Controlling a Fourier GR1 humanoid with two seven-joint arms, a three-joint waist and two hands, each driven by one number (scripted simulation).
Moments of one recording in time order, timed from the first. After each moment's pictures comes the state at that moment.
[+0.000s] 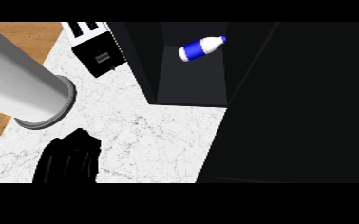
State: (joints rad) left arm 0.19 0.31 -0.28 -1.78 0.57 -0.02 -0.41; right arm -0.07 -0.50 0.84 -2.47 0.05 -0.39 0.41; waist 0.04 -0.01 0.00
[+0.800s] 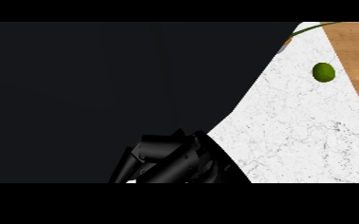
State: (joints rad) left arm 0.55 0.47 -0.05 -2.00 0.75 -0.23 -0.45; right arm -0.61 -0.03 0.67 -2.12 0.05 -0.43 0.66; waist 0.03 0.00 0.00
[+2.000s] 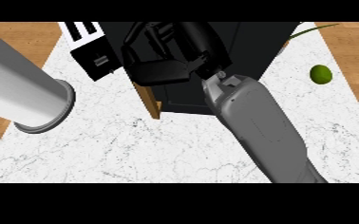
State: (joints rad) left arm 0.63 0.47 0.14 -1.97 0.83 -0.42 -0.42; right arm -0.92 0.00 0.28 -1.39 -0.19 -0.12 0.29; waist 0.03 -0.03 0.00
